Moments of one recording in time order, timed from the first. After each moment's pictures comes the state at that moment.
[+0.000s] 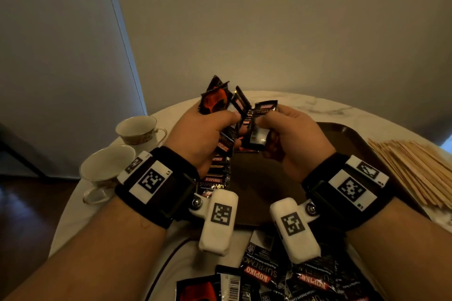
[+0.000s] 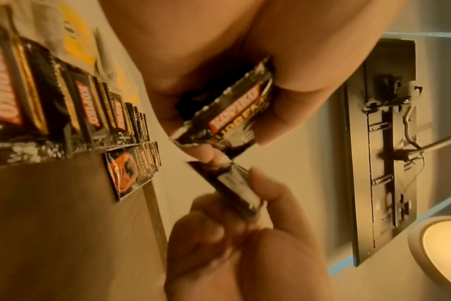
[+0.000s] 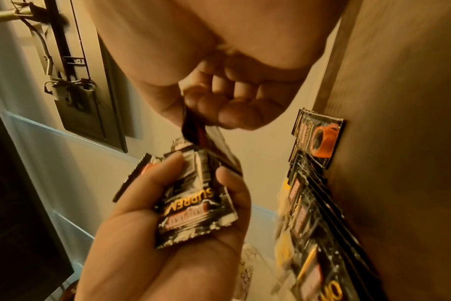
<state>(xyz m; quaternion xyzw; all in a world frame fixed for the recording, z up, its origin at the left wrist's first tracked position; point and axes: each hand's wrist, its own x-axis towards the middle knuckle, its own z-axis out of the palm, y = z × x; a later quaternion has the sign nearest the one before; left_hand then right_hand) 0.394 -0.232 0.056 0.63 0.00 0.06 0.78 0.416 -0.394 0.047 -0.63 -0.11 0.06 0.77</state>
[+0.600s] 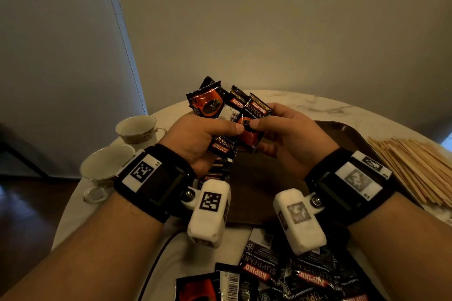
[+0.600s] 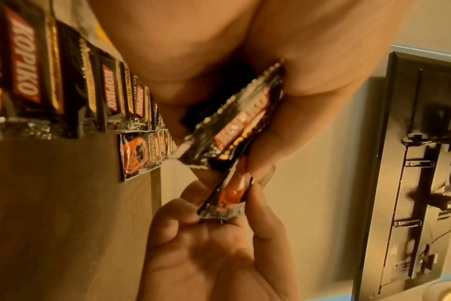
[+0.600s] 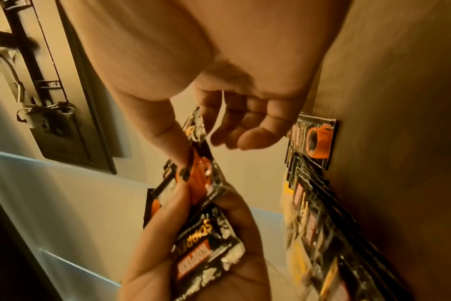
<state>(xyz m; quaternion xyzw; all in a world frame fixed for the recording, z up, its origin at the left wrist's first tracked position) 0.389 -0.227 0.057 0.57 0.00 -0.04 0.82 0.420 -0.400 0.049 -0.58 -0.12 0.11 0.80</state>
